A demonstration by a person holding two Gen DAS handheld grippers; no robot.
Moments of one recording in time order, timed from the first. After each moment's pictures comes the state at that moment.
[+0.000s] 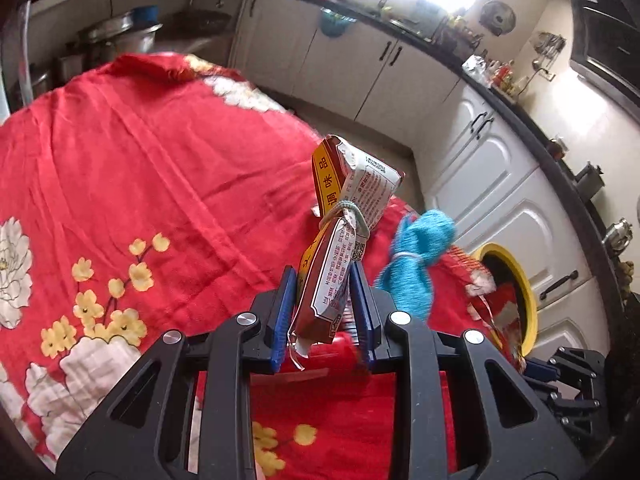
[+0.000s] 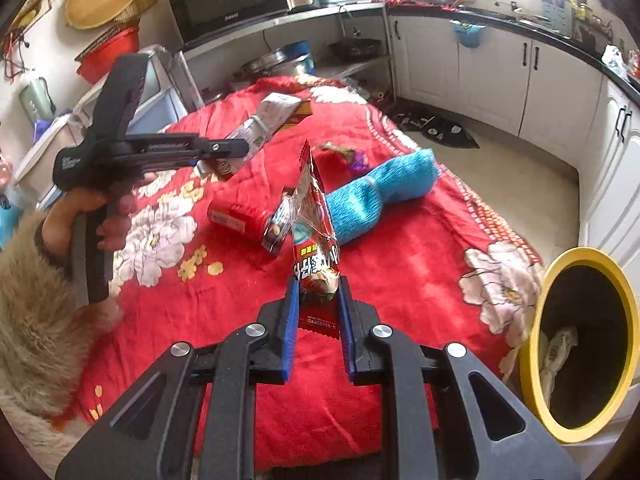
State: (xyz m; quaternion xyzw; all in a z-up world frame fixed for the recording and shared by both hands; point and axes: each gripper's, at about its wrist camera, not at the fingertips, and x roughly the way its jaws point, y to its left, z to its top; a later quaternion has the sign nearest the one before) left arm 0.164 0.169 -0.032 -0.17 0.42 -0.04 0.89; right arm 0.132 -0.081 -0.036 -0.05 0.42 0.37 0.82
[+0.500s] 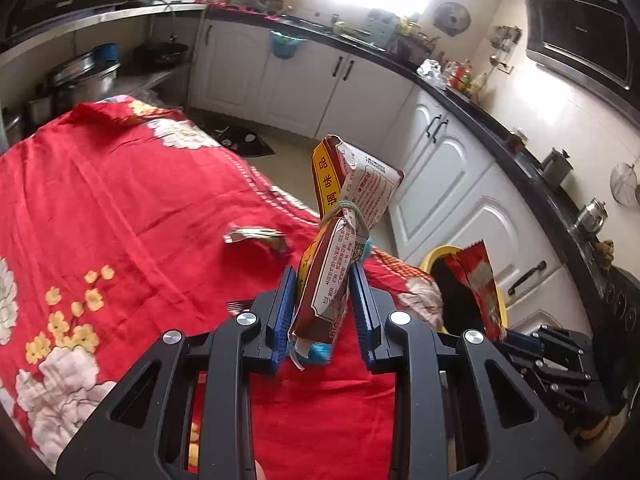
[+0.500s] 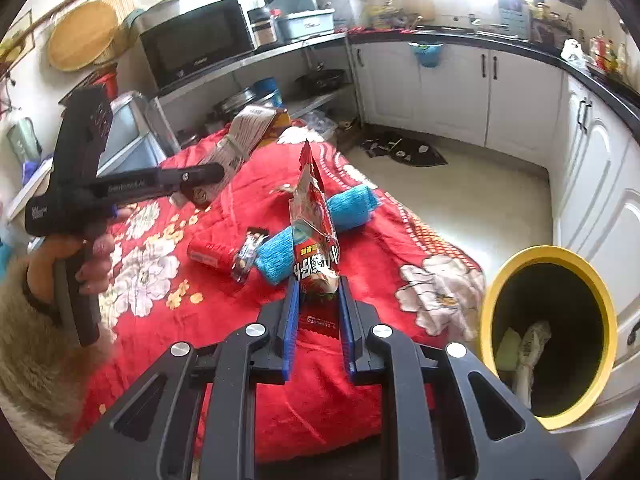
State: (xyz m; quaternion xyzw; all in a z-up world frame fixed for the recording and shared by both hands) left arm 0.160 0.102 0.006 -0.14 0.38 -0.10 0.91; right arm 0.137 -0.134 -0.008 -0.01 0.39 0.33 0.86
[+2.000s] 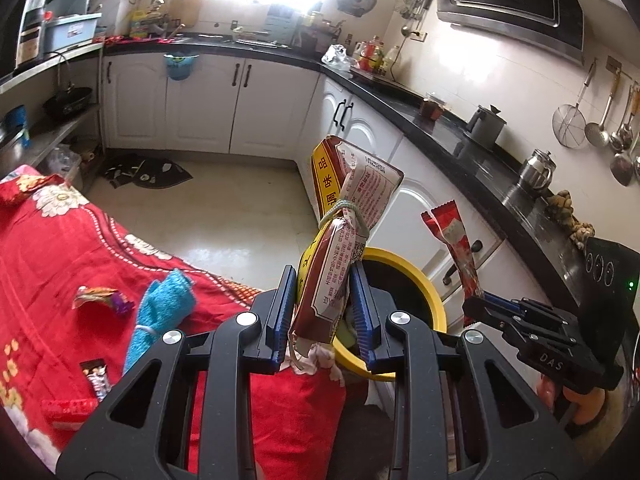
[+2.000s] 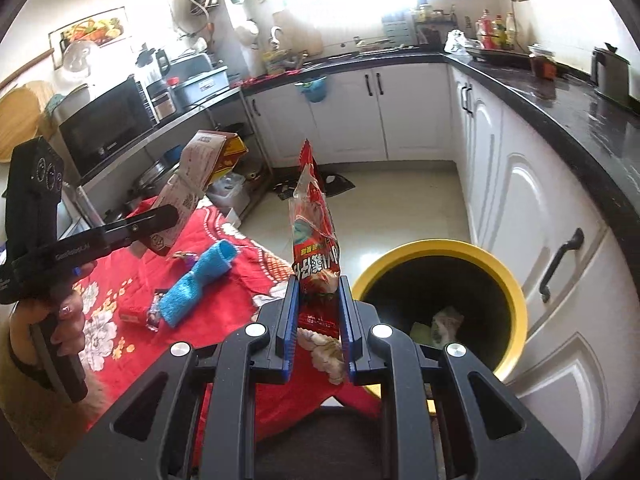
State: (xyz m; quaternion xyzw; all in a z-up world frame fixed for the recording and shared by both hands) left arm 0.188 -0.053 0.033 -0.07 0.35 -0.22 0.91; right arm 0.144 -0.277 0.012 0.08 0.35 0.18 0.92
